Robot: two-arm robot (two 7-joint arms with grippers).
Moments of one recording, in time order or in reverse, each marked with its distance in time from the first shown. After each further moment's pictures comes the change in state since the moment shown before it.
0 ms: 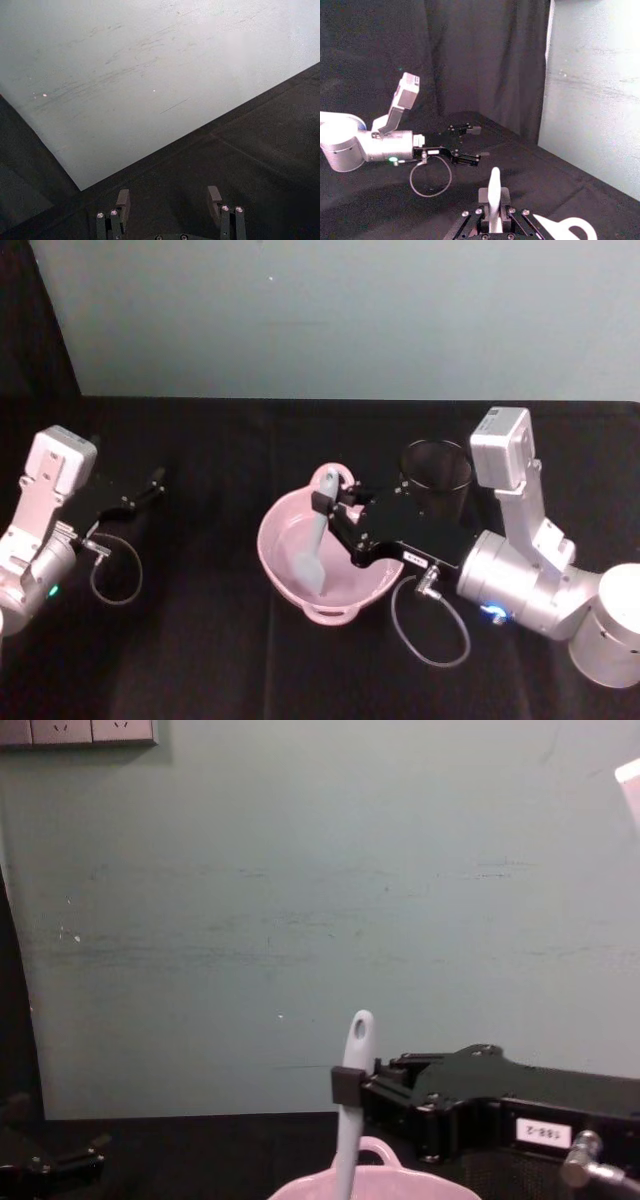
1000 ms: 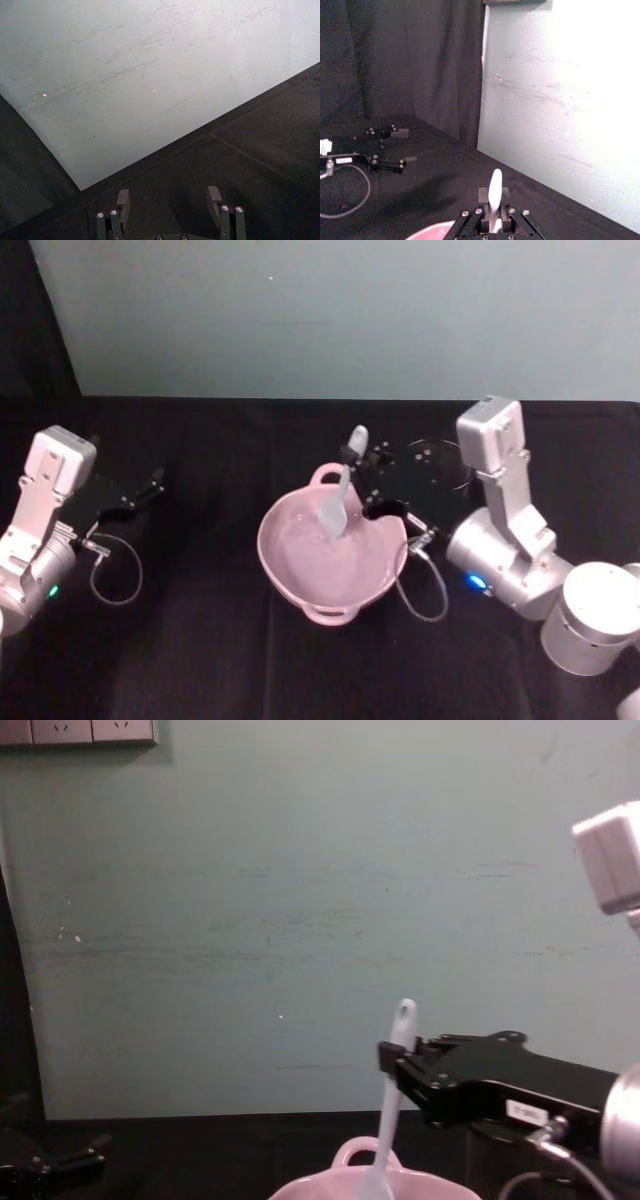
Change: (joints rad) left arm 0.000 0.000 0.000 0.000 0.000 0.000 0.000; right arm 0.019 -0.132 0.051 0.133 -0.174 -0.085 -0.185
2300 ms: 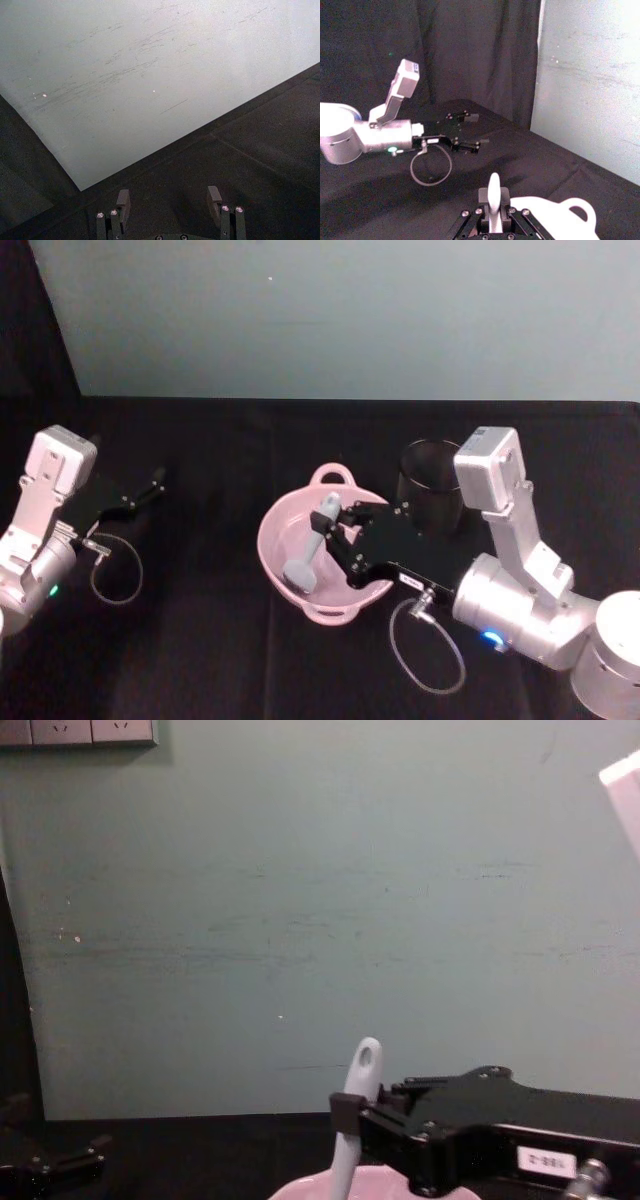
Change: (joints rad) left arm 0.000 0.000 0.000 0.000 0.000 0.000 0.000; right arm -0.116 0.118 -0.020 -0.250 0.095 0.186 0.110
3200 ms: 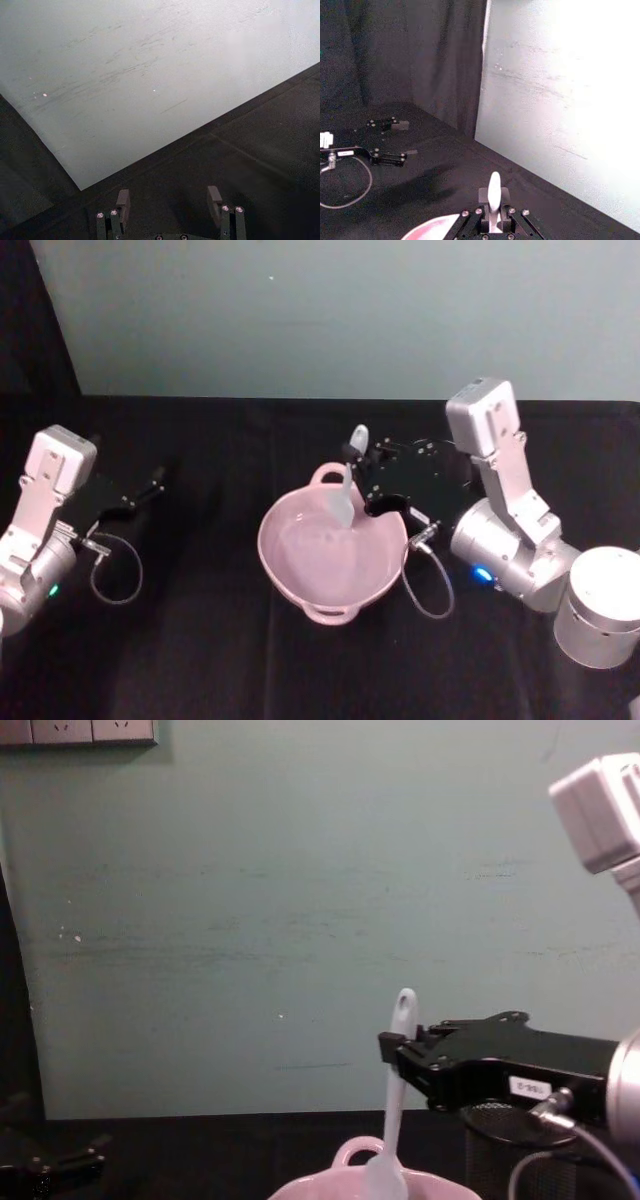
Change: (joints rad) left arm 0.000 0.000 0.000 0.000 0.000 0.000 0.000; right arm 0.096 -0.110 0.045 0.136 -0.150 -0.028 -0.113
